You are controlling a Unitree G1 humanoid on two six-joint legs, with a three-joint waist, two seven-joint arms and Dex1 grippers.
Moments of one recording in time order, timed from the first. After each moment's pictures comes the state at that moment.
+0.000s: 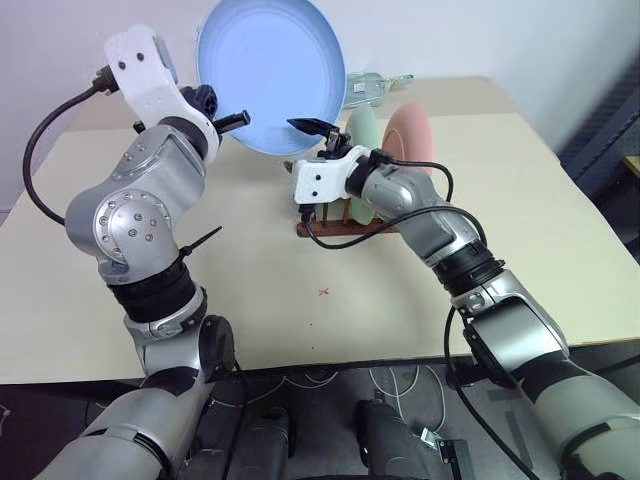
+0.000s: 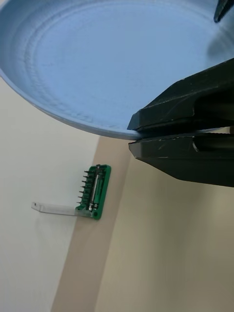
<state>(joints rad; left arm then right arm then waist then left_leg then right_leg) -0.98 0.15 0.41 -0.34 -0.58 1.17 0.40 -1.05 -0.33 0.42 0.46 -0.53 -0.27 0.35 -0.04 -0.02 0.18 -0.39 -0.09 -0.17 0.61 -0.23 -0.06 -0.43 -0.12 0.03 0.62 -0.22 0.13</state>
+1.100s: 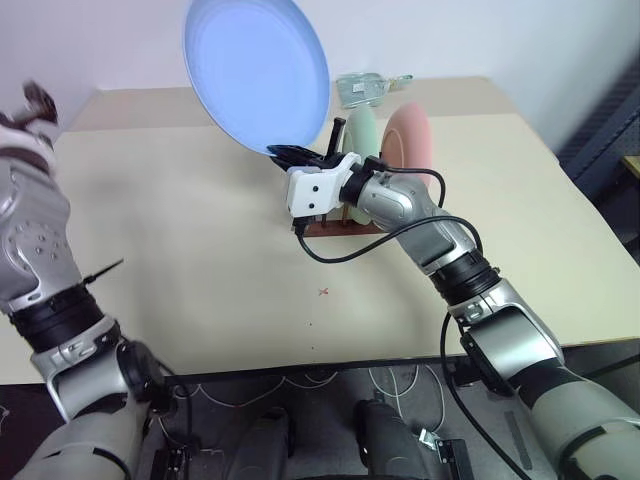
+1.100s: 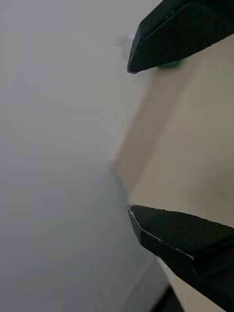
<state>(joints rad) -0.67 0.51 0.62 -0.03 -0.41 0.61 0.17 -0.97 -0.28 0.39 0.34 -0.38 -0.33 0.45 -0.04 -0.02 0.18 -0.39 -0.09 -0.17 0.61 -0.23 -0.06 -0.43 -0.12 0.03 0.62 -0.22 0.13</state>
